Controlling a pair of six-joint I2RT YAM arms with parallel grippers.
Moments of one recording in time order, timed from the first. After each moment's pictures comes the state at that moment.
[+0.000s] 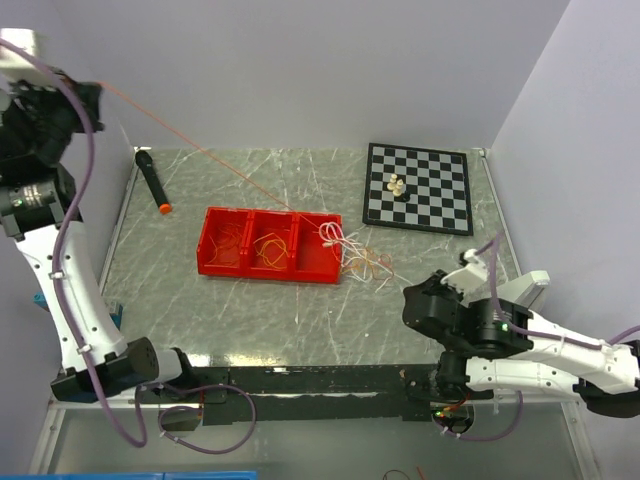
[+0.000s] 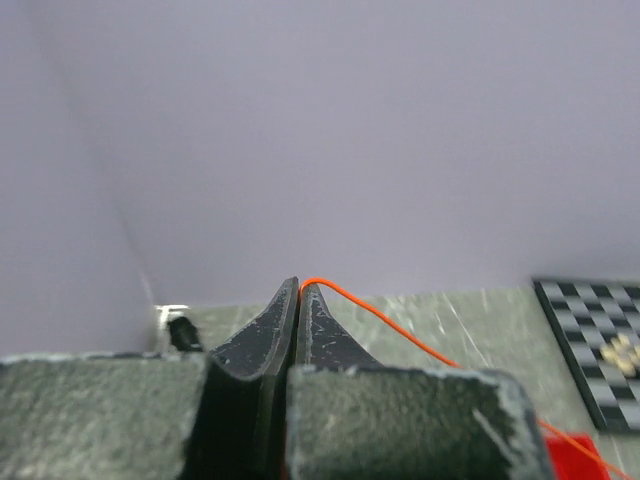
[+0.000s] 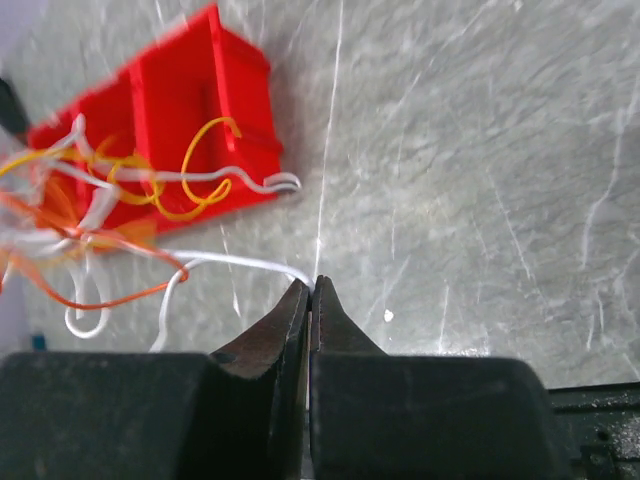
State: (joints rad) left arm 0.35 1.30 1.89 -0.47 0.47 -0.09; right arm 1.27 0.71 0.87 -1.21 0.87 1.53
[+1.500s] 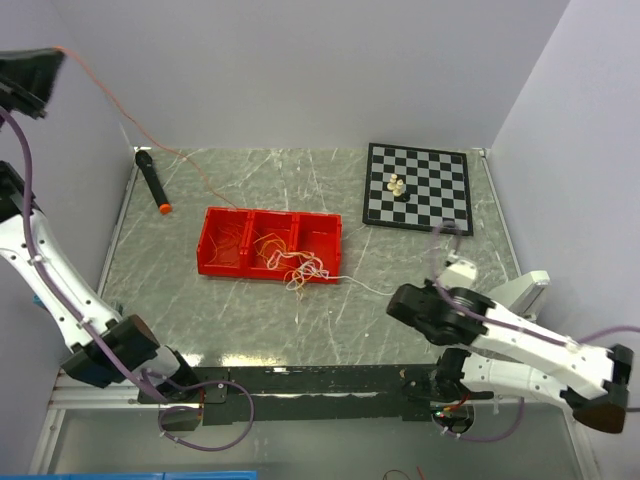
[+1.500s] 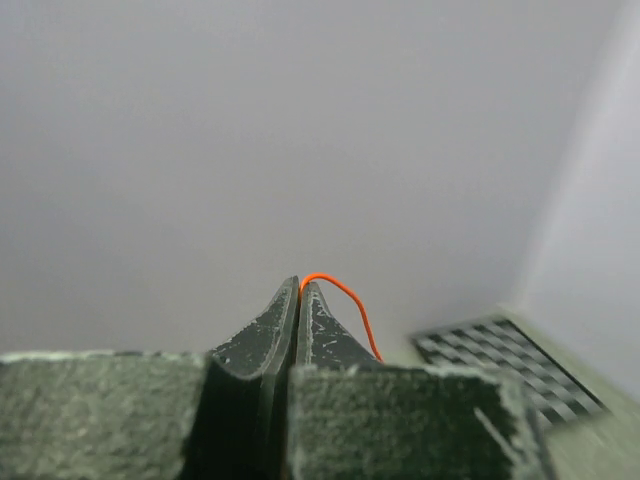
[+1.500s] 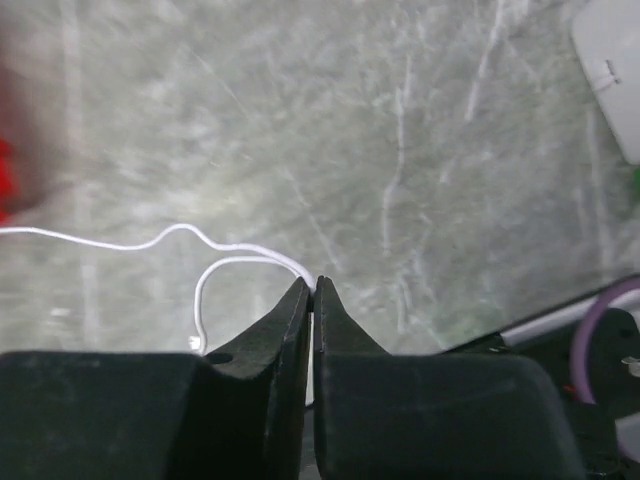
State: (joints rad) left arm 0.72 1.41 1.94 0.22 1.01 -0.75; right arm 1.06 0.81 0.79 -1.36 0.80 1.48
